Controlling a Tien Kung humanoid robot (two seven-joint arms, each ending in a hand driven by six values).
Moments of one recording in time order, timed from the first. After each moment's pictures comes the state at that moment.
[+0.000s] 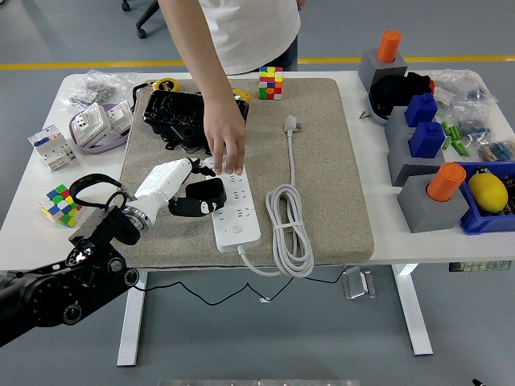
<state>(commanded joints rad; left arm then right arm) -0.58 0.30 -0.52 -1.08 1.61 0.43 0.11 0.00 -0.23 0.98 0.37 -0.68 -0.10 -0.01</state>
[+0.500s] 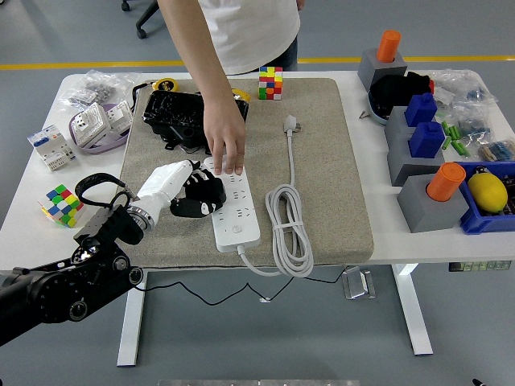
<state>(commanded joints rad) -0.60 0.28 -0.48 -1.05 1.60 0.44 0.12 0.00 -0.23 0.98 0.37 -0.68 -0.10 -0.01</state>
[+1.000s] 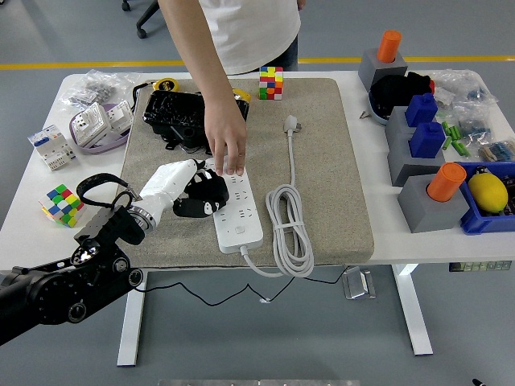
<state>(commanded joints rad) -0.59 0.30 -0.49 -1.08 1.62 0.45 0.08 0.00 -0.23 0.98 0.37 -0.68 -0.10 -0.01</state>
